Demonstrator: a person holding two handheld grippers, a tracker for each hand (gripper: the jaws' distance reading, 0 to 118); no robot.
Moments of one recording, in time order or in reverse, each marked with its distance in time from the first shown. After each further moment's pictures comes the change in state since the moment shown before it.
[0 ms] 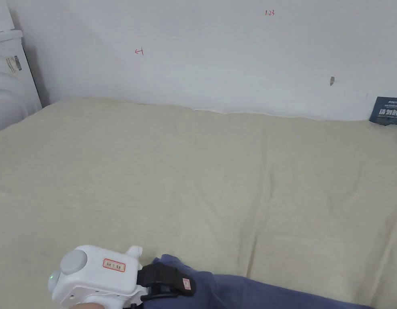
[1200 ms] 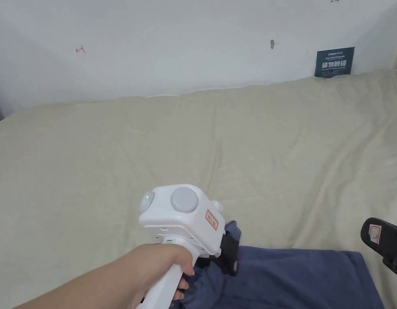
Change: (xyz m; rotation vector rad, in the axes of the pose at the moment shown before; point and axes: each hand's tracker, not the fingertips) left arm 0.237 -0.036 -0.164 -0.287 0.435 -0.417; right arm 0.073 -0.021 0.036 0.046 0.078 -0.246
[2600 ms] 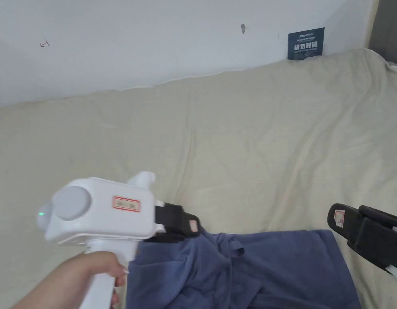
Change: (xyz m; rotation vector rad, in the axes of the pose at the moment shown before) left arm -0.020 -0.051 0.094 0.374 -0.175 0.035; right arm 0.007 0.001 -0.004 -0.044 -0.013 -0.016
